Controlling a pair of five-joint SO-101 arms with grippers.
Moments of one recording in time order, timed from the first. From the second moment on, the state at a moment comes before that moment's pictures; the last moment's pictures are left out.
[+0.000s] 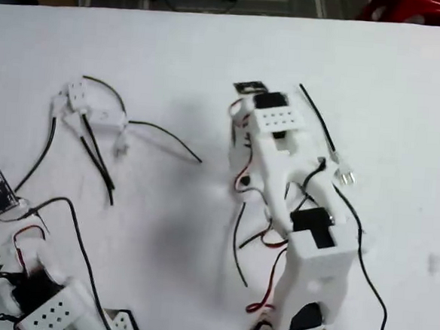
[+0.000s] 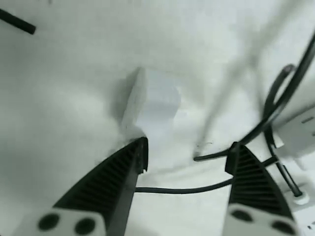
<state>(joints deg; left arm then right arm) -48.8 -103.7 97.1 45.2 -8.3 -14.5 22.4 -5.1 88.2 2.5</state>
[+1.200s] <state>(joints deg) -48.9 -103.7 97.1 45.2 -8.4 -15.4 30.5 -11.1 90.2 0.4</state>
